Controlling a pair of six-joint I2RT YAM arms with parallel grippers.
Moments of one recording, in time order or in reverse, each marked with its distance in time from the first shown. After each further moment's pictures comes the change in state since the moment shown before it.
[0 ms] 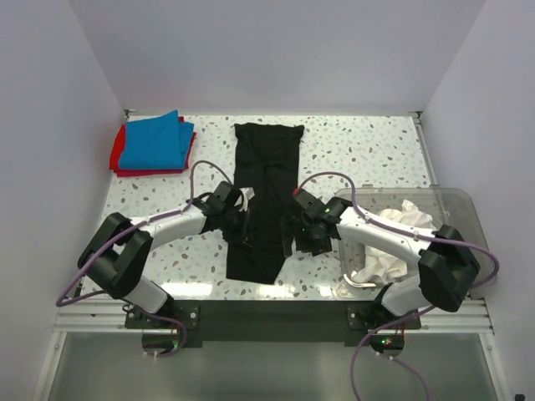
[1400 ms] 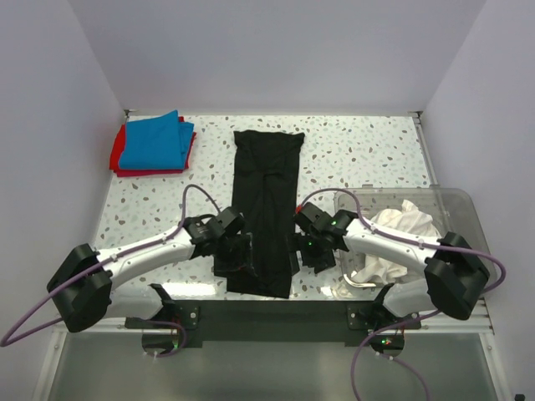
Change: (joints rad) left arm -0.248 -0.265 -0.071 -0.335 -0.099 -0.471; right arm 0.010 -0.068 -0.161 0.051 -0.139 -0.027
